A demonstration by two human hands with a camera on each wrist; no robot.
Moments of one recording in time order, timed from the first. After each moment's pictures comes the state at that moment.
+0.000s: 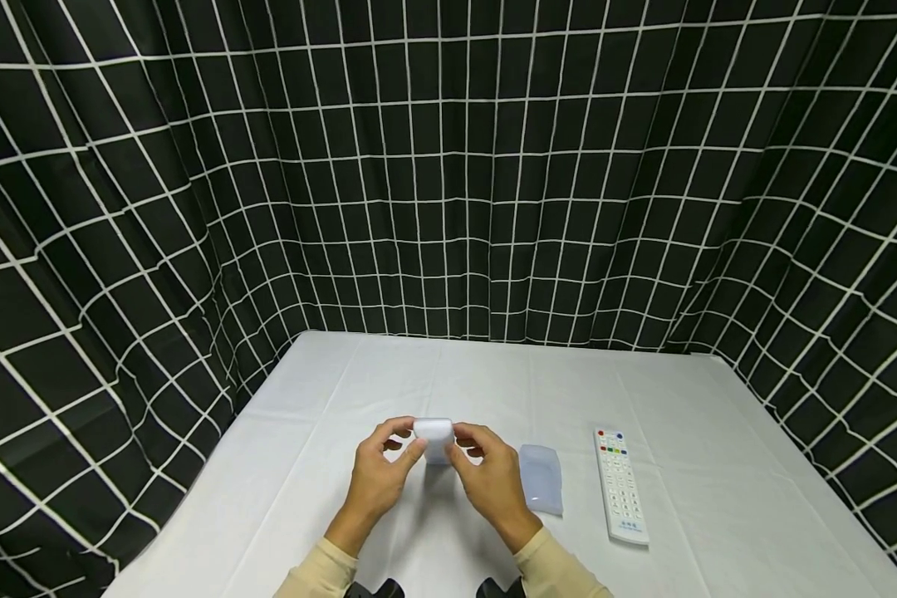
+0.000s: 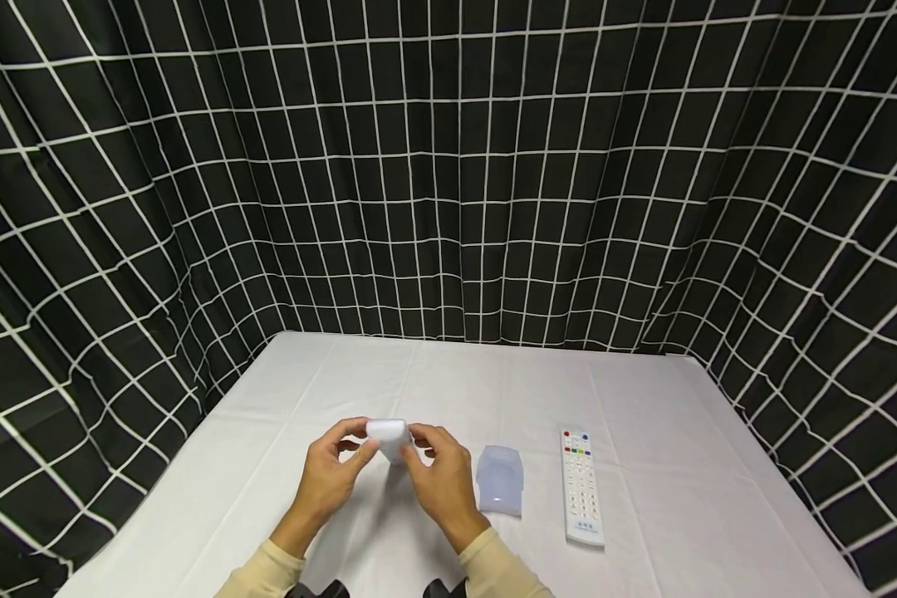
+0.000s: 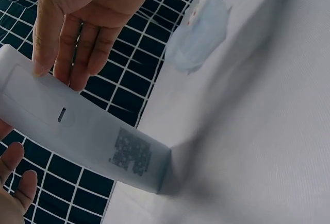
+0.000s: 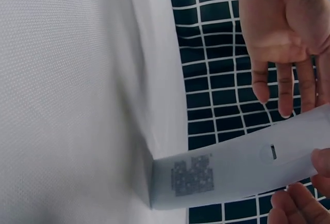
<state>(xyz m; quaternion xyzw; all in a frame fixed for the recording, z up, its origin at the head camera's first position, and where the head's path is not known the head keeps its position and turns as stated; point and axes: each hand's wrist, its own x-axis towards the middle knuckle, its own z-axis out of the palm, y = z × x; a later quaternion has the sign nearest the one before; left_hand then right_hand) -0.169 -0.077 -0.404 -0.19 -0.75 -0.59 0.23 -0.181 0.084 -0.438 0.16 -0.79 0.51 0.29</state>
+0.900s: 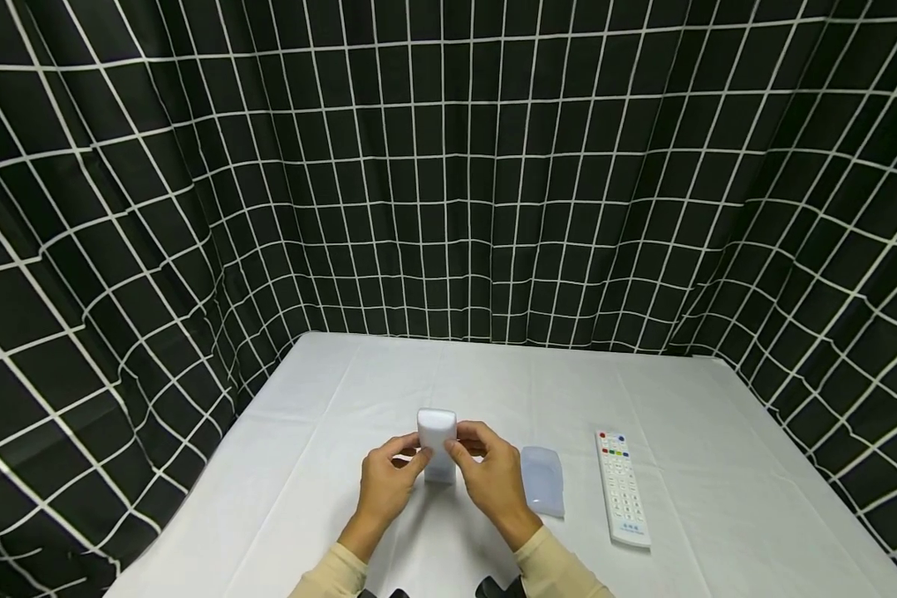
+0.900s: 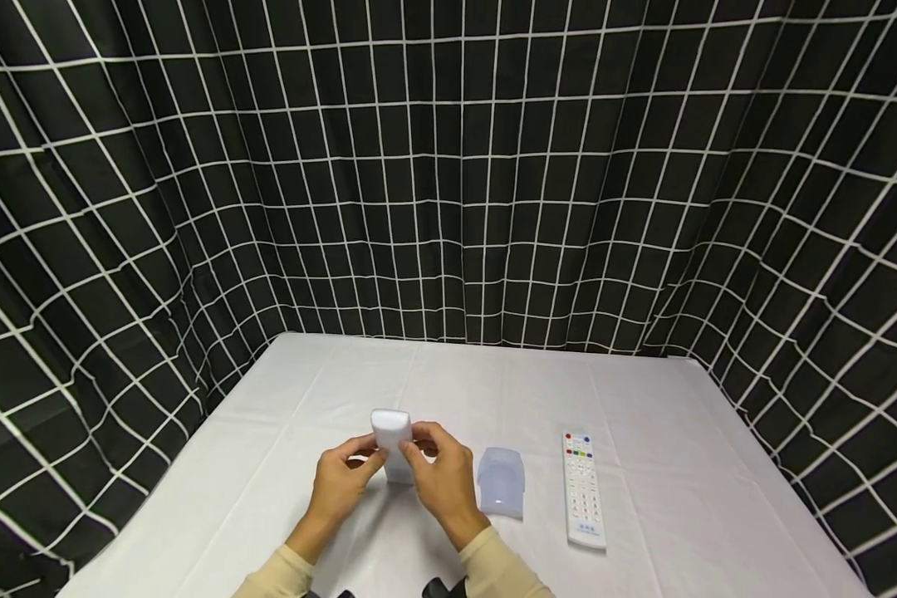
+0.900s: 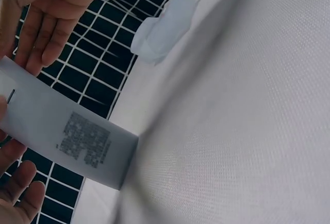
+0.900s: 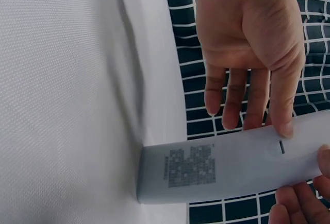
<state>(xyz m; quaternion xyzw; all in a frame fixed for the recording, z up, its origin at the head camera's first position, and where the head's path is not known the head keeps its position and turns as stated) -0.197 -0.078 -0.460 -0.12 -0.78 -0.59 0.19 -0.184 0.082 -0.435 0.13 -0.79 0.54 0.26</state>
